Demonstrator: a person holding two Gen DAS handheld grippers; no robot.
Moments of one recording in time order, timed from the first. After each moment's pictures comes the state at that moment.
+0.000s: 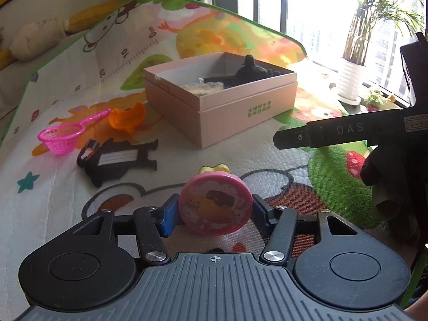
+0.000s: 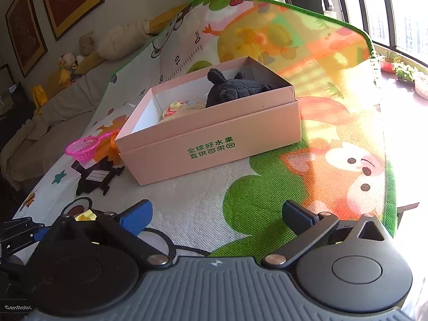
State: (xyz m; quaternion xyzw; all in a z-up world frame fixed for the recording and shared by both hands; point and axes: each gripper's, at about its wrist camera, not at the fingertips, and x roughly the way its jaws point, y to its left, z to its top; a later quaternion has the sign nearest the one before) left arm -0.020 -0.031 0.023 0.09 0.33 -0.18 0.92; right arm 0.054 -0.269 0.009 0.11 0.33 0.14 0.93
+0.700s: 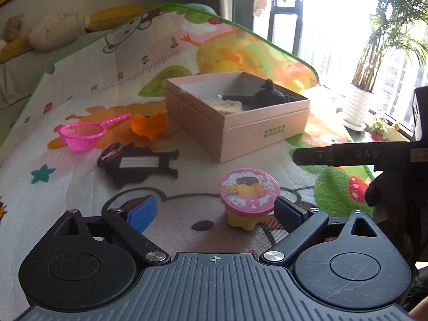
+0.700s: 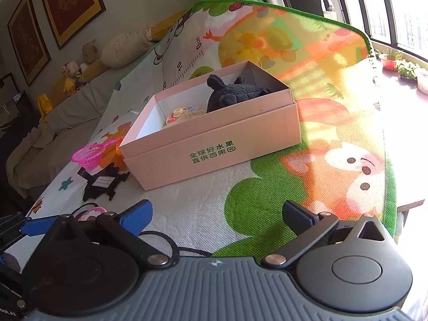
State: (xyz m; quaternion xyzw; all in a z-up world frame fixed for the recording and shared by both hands) left arm -0.023 0.011 0.034 0.00 0.31 -0.13 0.94; right arm 0.049 -0.275 0.012 0.13 0.32 0.15 0.93
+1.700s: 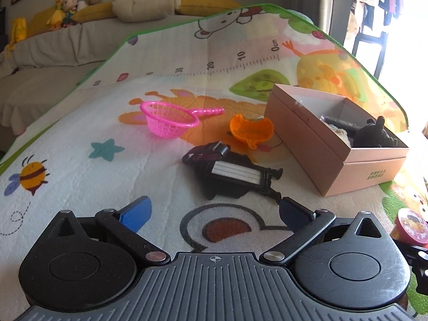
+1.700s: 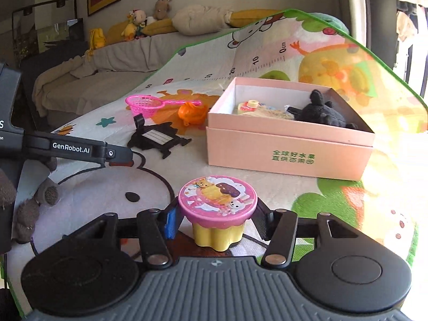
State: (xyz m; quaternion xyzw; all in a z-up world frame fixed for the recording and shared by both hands) left arm 0.030 0.048 0.021 -0.05 0.30 0.02 0.95; right arm 0.014 -0.221 0.021 -0.06 0.29 0.22 0.93
